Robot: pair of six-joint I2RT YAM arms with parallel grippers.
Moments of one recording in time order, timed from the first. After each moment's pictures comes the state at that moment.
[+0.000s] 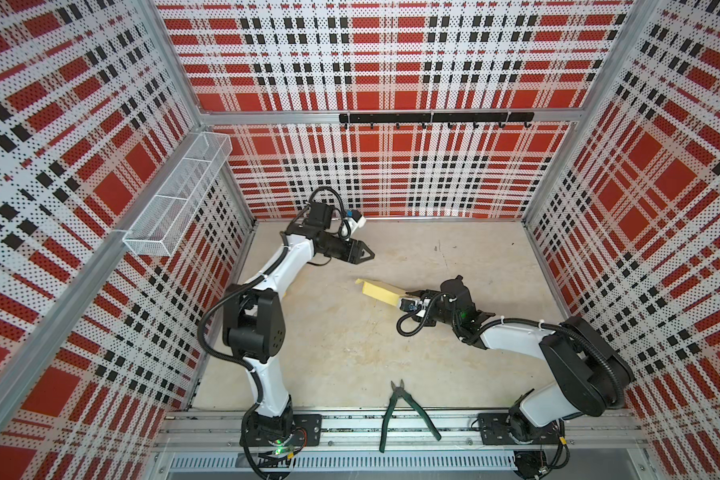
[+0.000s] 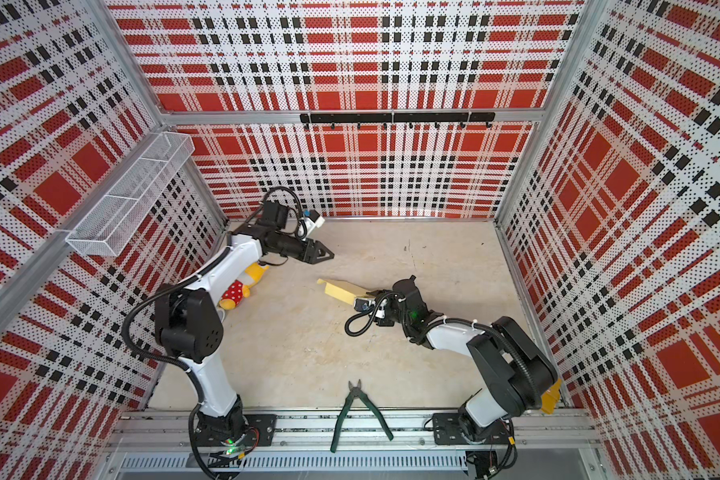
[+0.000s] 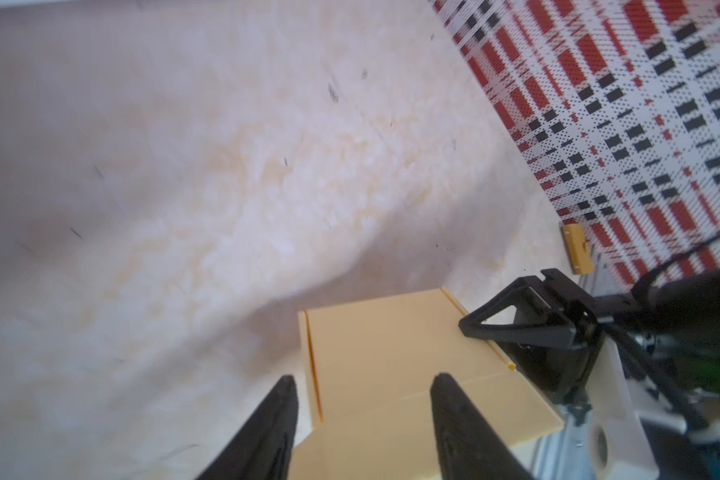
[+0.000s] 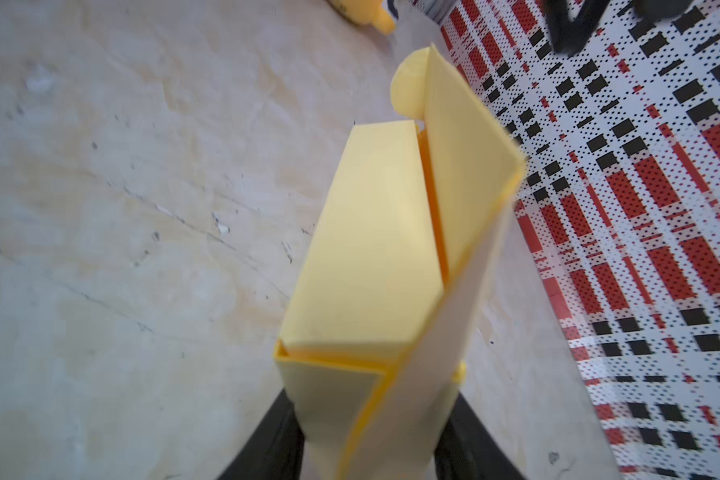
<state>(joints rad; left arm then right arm) -0.21 1.82 1.70 -0.76 0.76 0.26 0.57 1.53 0.64 0.40 -0.35 -0.80</state>
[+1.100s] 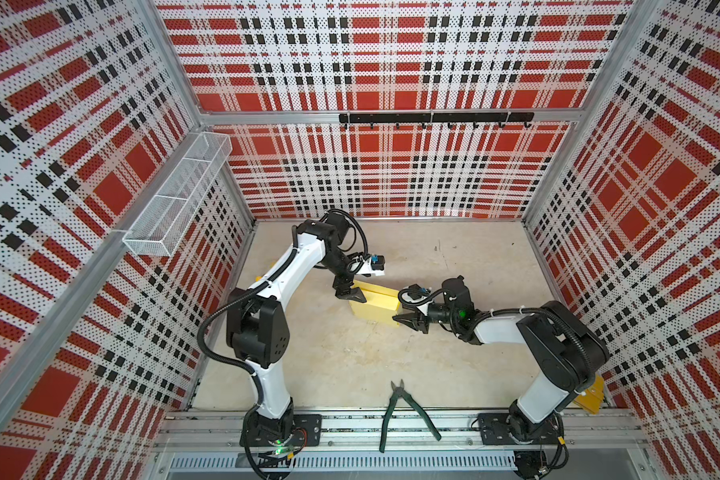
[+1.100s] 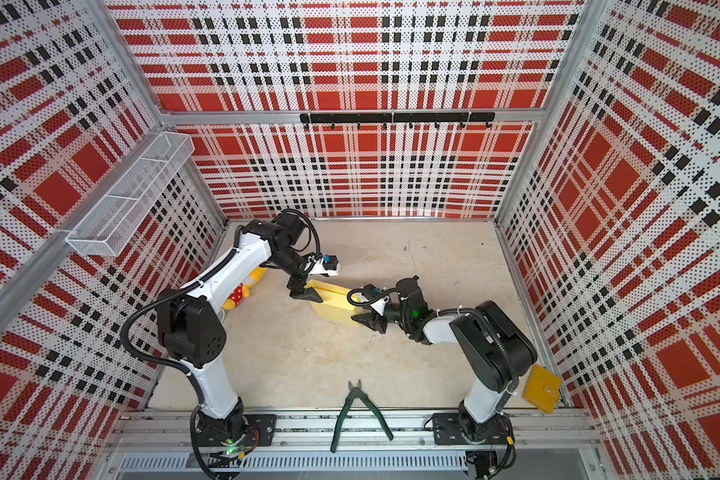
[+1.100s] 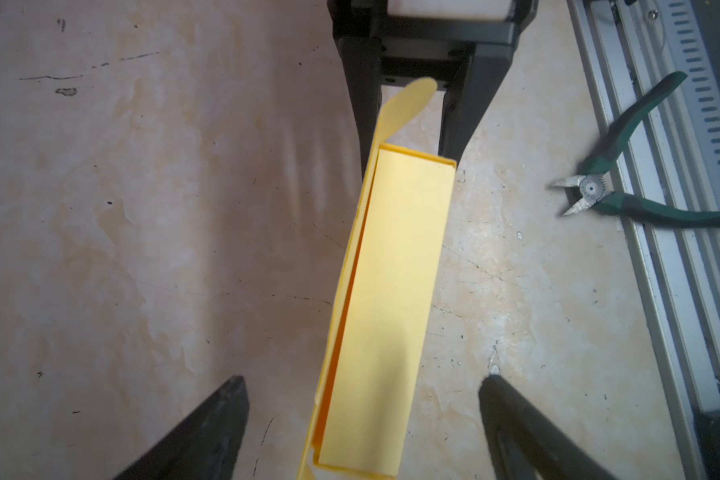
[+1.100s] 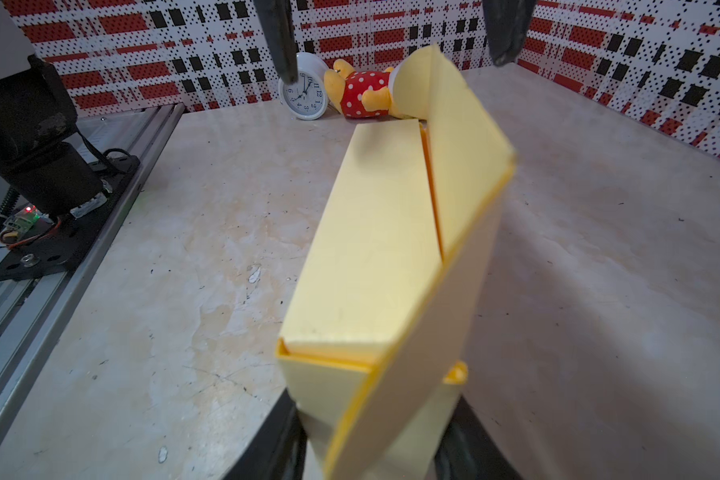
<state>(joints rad) -0.34 1.88 1.72 -1.27 0.57 1.38 0.53 1.70 0.63 0.63 -0.76 -0.29</state>
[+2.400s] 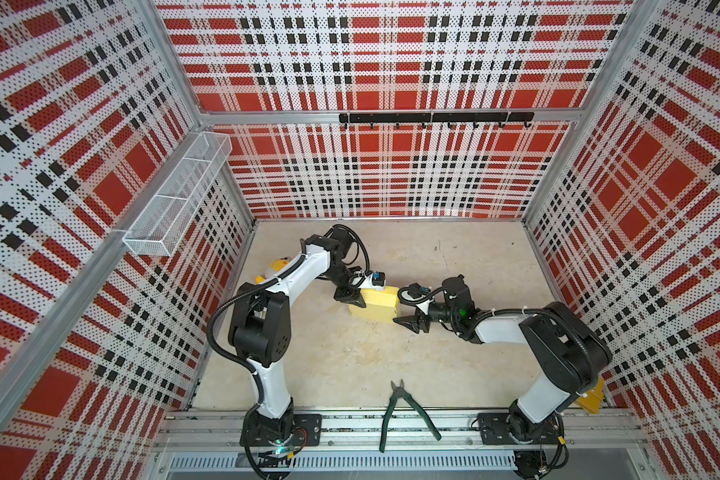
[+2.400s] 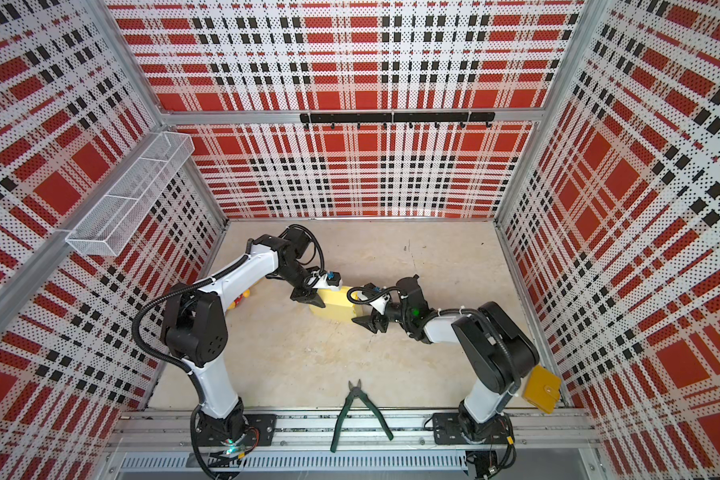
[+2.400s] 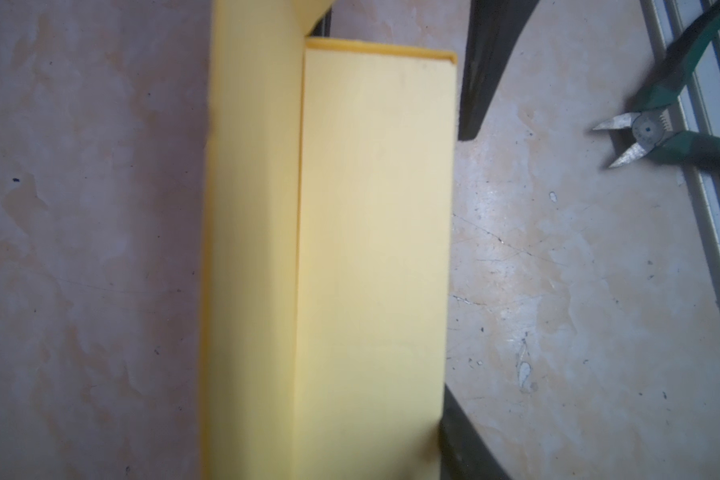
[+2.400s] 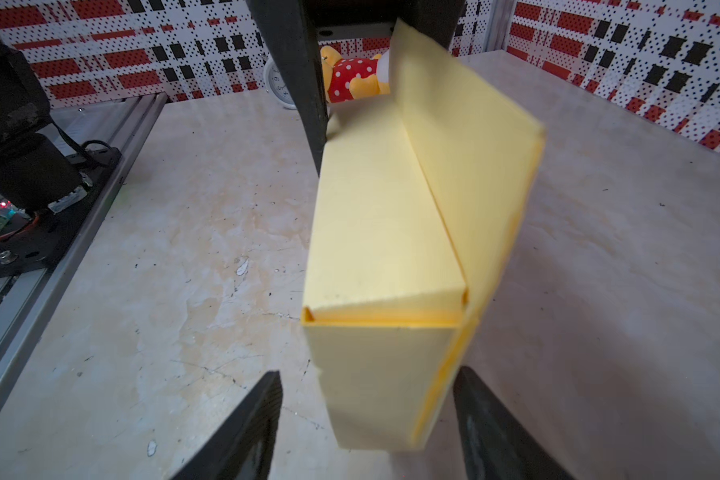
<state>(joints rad) -0.36 1.87 1.53 -1.10 0.52 1.38 0.53 1.63 0.61 0.56 -0.70 -0.32</state>
